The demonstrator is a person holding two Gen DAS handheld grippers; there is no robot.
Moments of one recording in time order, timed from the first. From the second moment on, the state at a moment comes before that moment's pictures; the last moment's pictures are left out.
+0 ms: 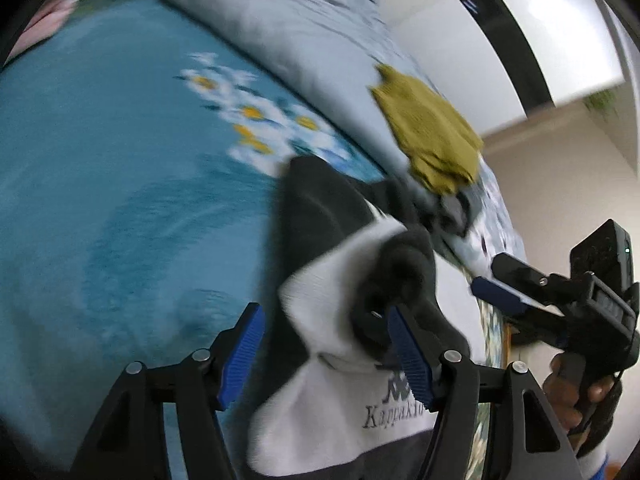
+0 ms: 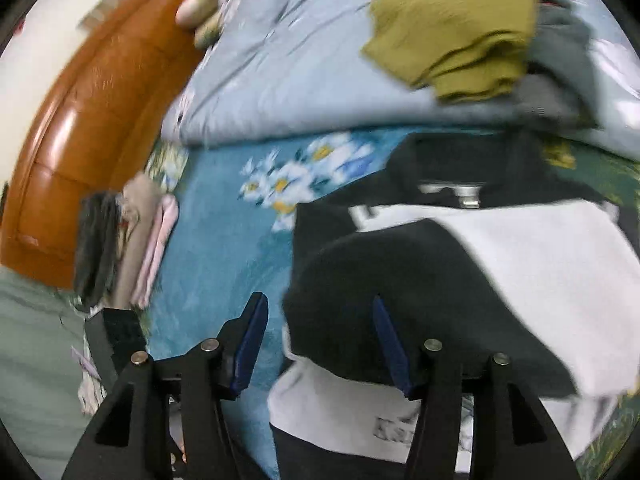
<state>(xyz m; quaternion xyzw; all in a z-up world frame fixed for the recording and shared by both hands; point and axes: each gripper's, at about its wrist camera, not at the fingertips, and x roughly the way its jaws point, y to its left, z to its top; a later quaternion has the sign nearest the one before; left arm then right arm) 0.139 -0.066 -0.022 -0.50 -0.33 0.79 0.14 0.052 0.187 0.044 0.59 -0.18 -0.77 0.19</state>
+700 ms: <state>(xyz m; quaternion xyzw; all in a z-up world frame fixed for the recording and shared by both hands) 0.131 -0.040 -0.003 -0.44 -0.36 0.79 0.23 0.174 0.337 -0.006 0.59 -0.35 -0.73 0.00</state>
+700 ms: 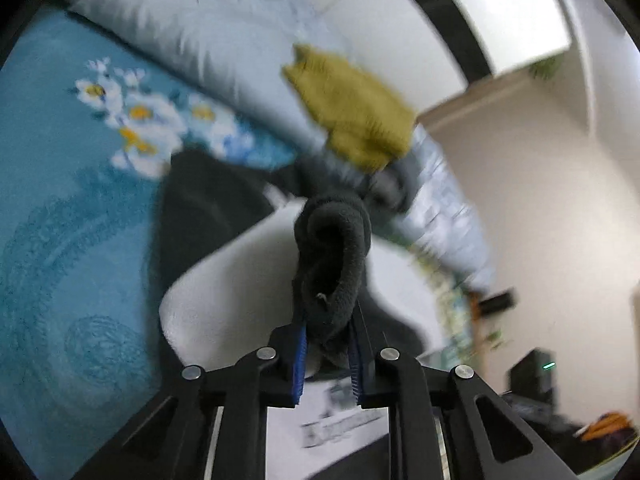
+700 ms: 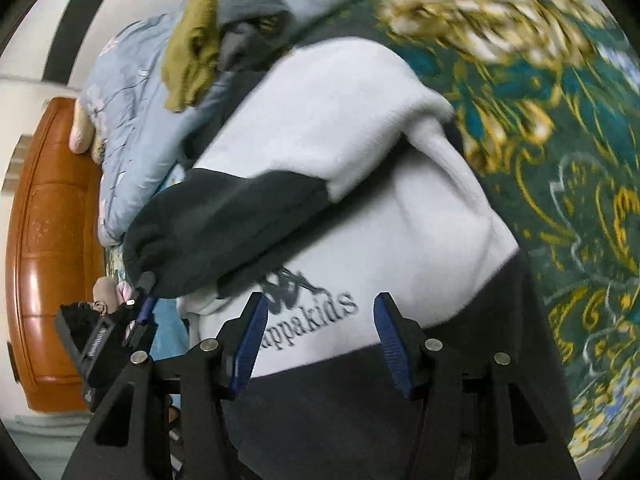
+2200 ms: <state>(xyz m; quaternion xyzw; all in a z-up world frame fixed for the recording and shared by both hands) 0.209 -0.089 -0.055 -0.65 -0.33 0.68 0.07 0.329 0.433 0.007 0.52 -0.32 -0.78 -0.14</state>
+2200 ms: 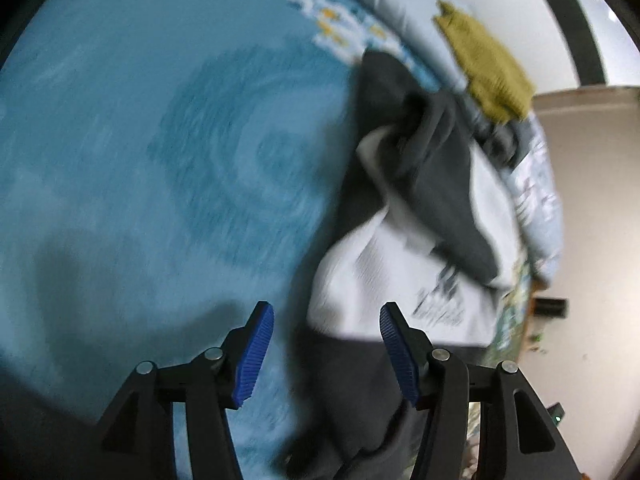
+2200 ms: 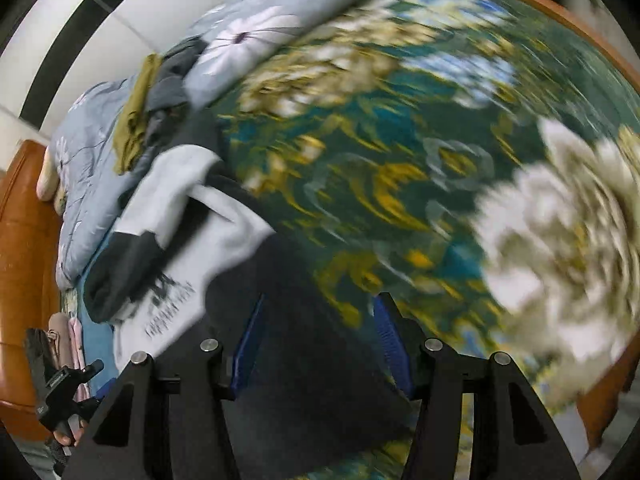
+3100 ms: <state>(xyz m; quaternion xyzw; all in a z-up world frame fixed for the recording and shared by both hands) 0.233 -0.088 -0.025 -0.62 -0.36 0.69 0.07 0.400 0.424 -0.055 0.43 -0.53 -0.73 -0.05</state>
